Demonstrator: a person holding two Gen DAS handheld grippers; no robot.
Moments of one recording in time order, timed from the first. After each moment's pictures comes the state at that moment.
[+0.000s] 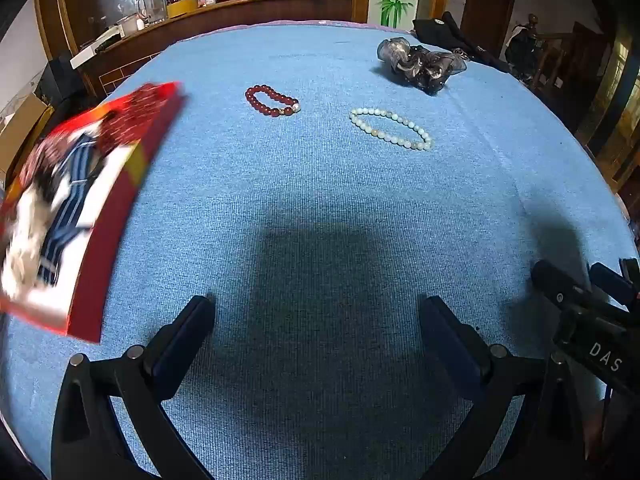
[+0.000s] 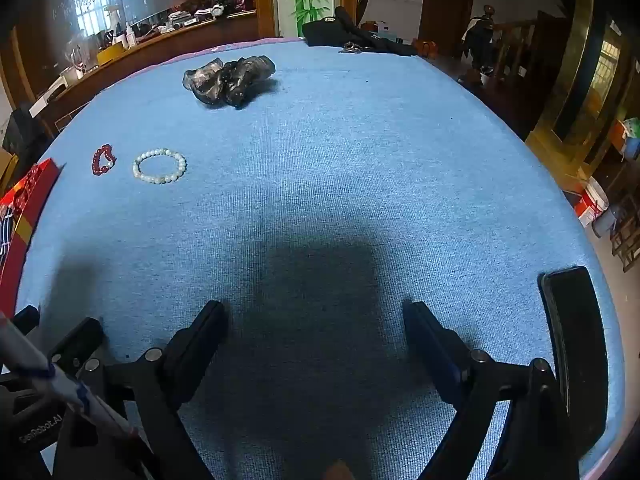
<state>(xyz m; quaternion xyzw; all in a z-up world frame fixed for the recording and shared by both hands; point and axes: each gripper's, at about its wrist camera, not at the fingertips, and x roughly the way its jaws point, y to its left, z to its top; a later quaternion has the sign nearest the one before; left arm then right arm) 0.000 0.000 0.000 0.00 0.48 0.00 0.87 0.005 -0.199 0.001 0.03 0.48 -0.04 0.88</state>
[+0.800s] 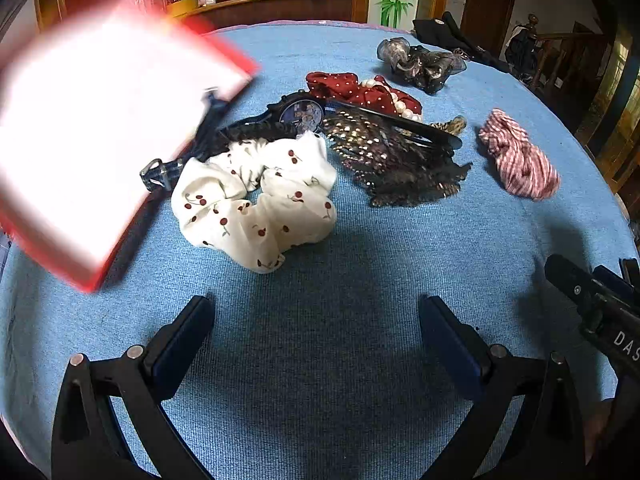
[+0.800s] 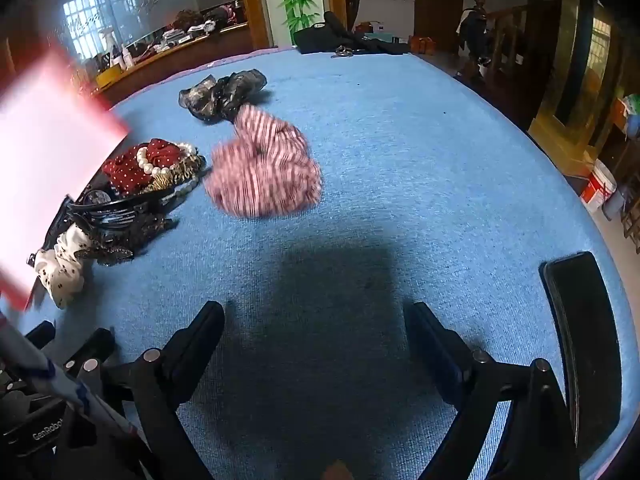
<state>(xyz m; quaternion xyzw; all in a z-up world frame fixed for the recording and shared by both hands) 0.000 0.002 0.000 0.00 0.48 0.00 0.87 0.007 -0.209 0.006 0.07 0.46 -0.04 0.88</state>
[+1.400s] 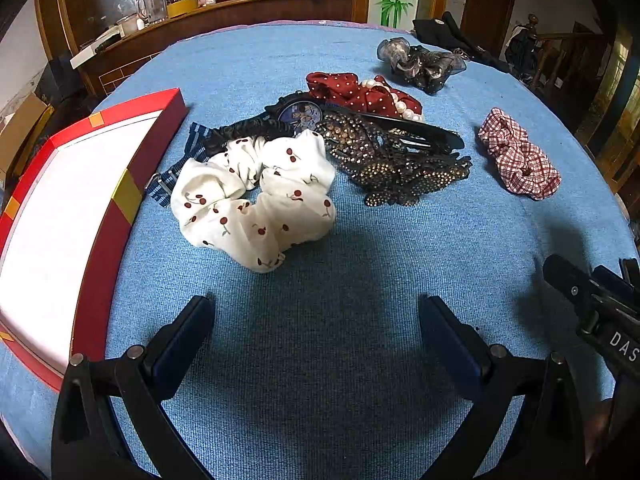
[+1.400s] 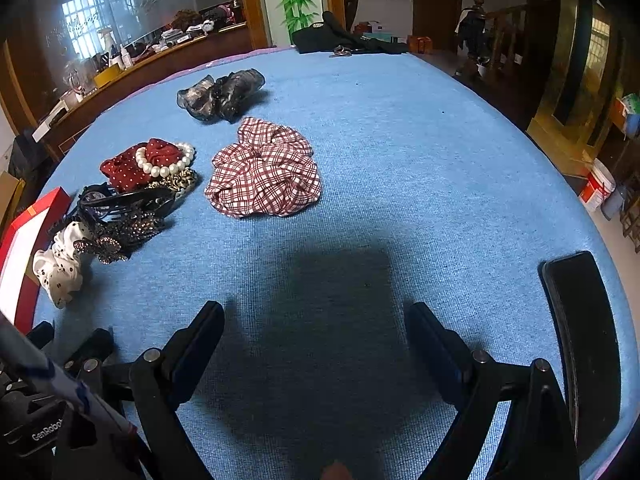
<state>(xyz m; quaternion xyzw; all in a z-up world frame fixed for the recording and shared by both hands) 0.000 0.002 0.000 0.00 0.48 0.00 0.87 0.007 -0.209 0.005 0.07 0.47 -0.04 0.88</state>
